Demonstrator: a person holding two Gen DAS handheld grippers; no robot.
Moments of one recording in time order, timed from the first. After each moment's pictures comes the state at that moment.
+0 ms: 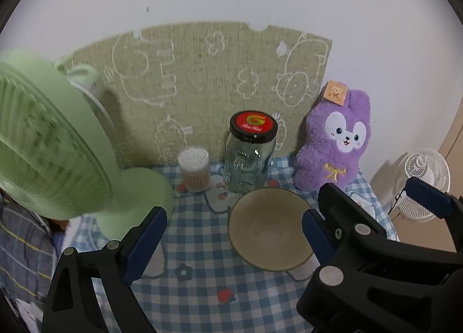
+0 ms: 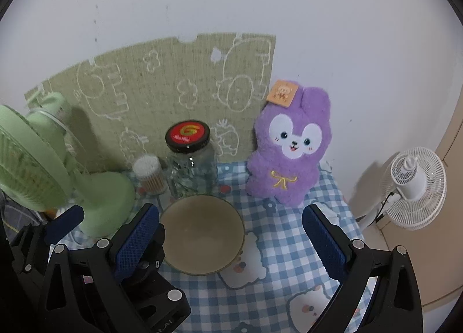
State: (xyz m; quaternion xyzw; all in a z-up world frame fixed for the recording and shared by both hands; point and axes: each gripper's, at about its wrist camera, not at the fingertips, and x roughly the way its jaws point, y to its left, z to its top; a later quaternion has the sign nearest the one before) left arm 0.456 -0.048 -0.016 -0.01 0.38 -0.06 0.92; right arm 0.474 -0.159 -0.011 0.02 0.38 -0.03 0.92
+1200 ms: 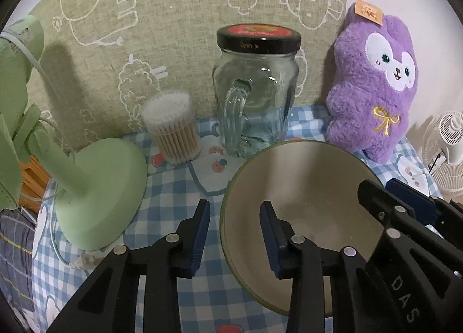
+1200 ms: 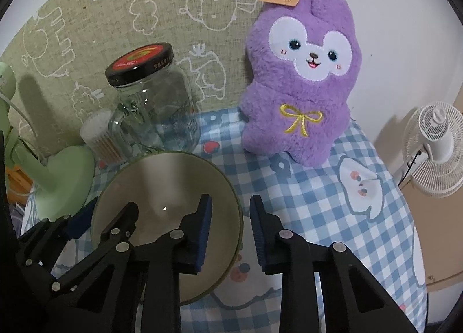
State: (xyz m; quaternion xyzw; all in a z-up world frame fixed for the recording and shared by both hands) left arm 0.519 -0.070 -0.119 0.05 0.44 -0.05 0.90; right arm 0.527 -0.183 -0.121 0.07 0.45 -0.05 0.89
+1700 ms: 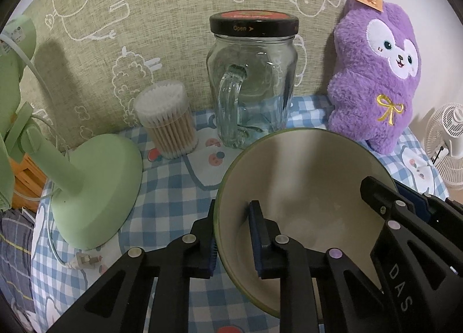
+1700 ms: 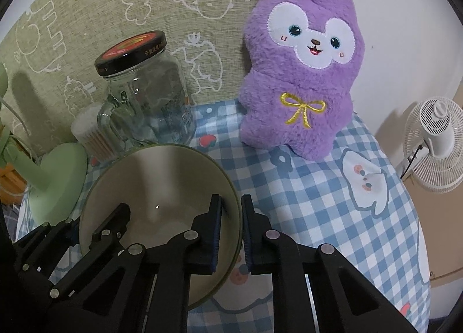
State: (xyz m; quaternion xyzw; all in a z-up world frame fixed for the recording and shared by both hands) left arm 0.522 -0.073 -0.128 0.05 0.46 -0.05 0.89; right arm 0.531 -0.183 -0.132 0.07 0.46 -0.05 0.88
